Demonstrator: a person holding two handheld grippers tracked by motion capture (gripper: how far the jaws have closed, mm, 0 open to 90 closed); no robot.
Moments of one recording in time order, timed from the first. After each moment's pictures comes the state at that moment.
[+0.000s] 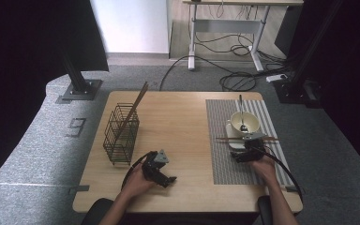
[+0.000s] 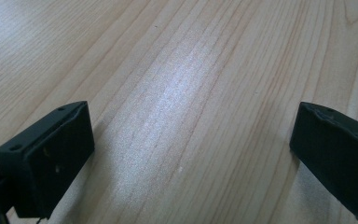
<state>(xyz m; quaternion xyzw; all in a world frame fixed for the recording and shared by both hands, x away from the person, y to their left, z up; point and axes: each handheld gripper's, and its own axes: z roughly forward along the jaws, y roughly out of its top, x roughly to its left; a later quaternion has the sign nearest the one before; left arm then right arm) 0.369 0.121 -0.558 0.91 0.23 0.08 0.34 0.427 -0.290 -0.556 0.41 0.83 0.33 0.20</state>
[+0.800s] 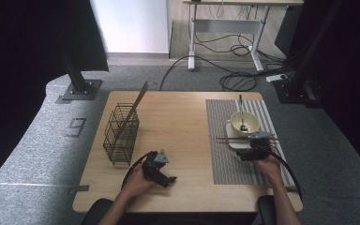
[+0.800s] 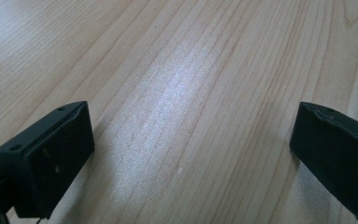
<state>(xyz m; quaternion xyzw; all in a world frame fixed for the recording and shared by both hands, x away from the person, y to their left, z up) 0.369 0.121 -0.558 0.91 0.23 0.08 0.34 0.422 -0.308 -0.539 0.42 0.81 0.33 0.23</state>
